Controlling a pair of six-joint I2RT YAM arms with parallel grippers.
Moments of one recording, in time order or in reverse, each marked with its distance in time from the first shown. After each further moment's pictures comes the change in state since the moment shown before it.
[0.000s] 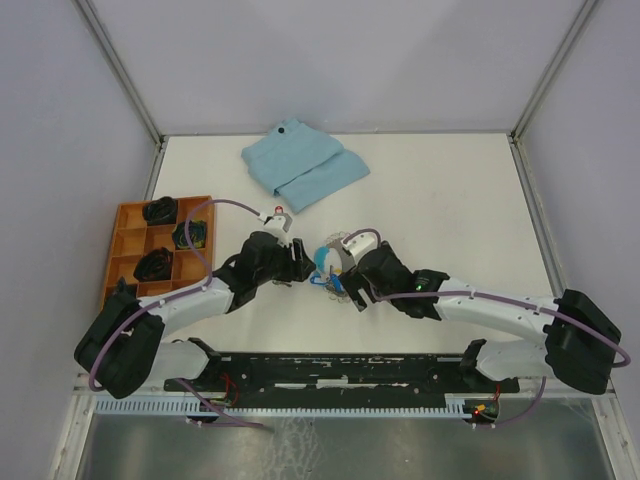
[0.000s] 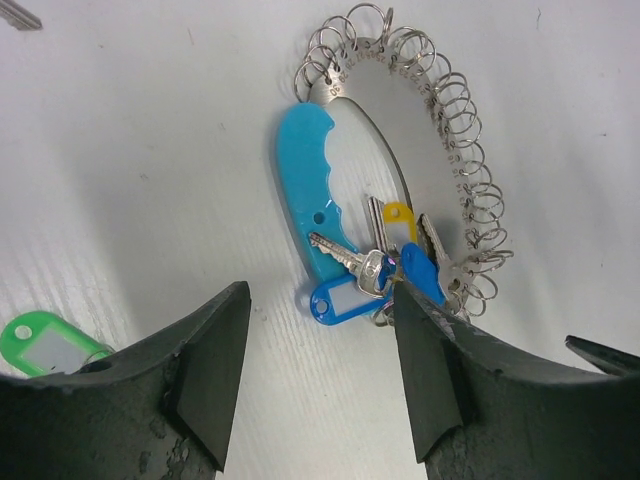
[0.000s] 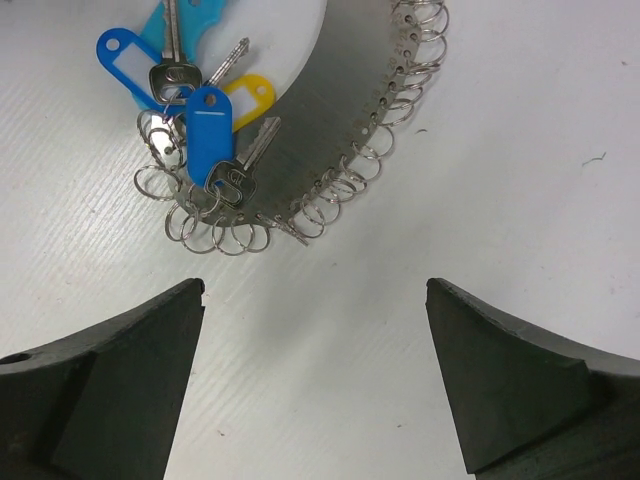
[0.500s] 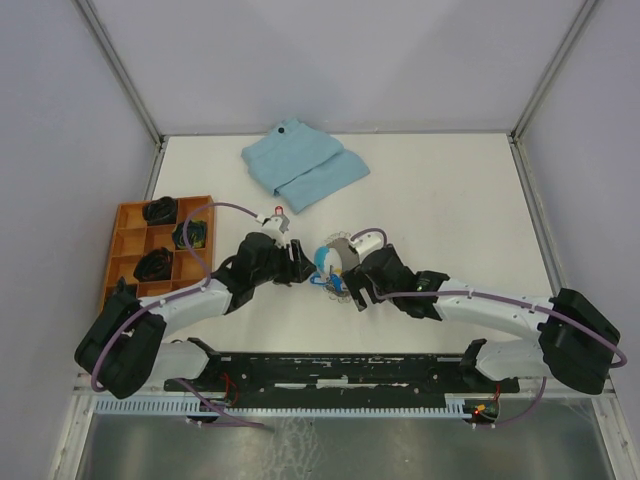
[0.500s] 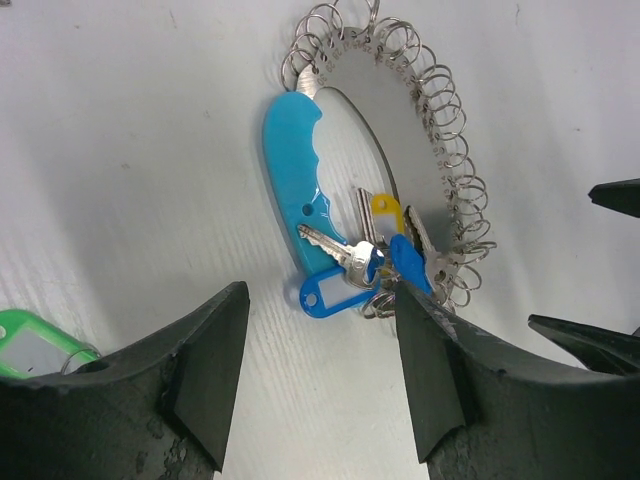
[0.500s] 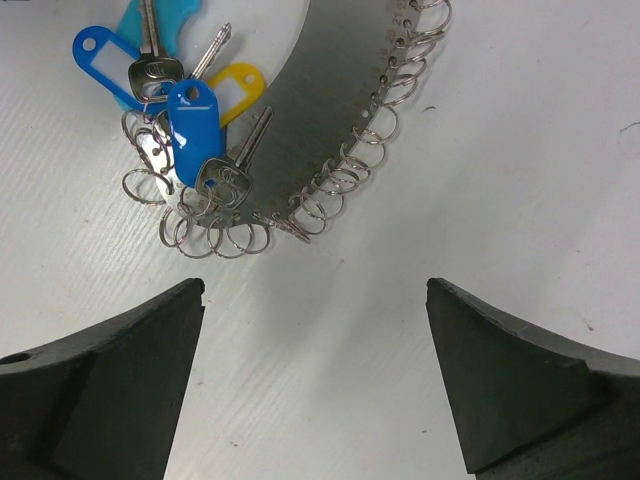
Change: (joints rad) left arm 0.034 -0.003 -0.034 0.041 0.080 -0.029; right arm -0.032 -0.003 -0.035 0.029 -0.029 0.079
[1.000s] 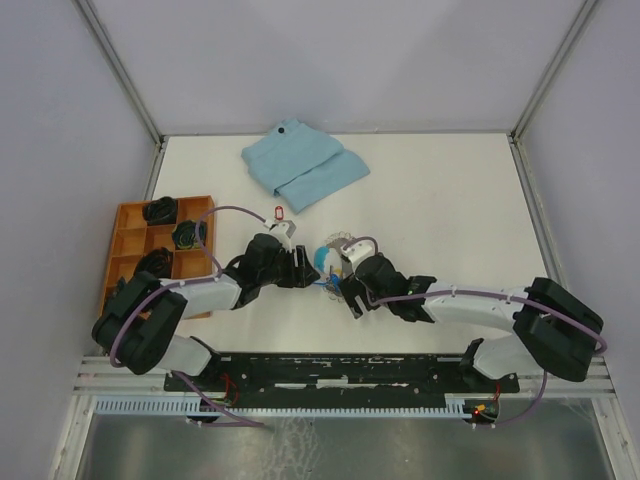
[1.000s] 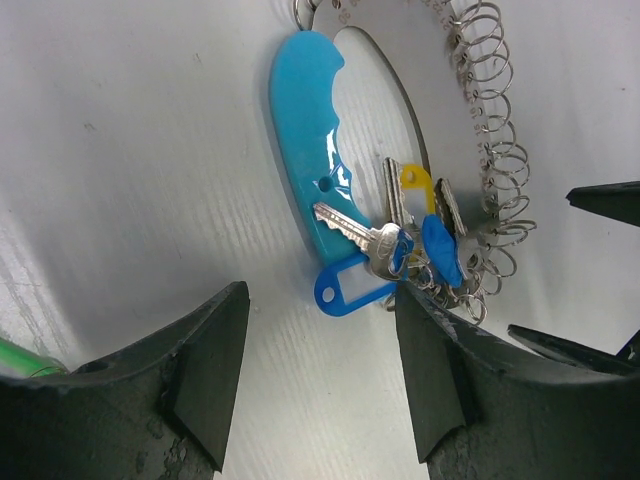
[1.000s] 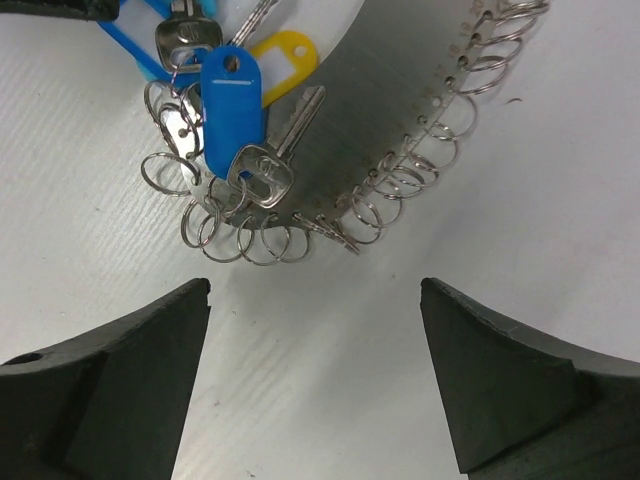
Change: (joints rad) left arm 0.002 0.137 0.003 0.050 0.061 -0.008; right arm 0.008 0.077 -0.069 0.153 -0.069 -0.007
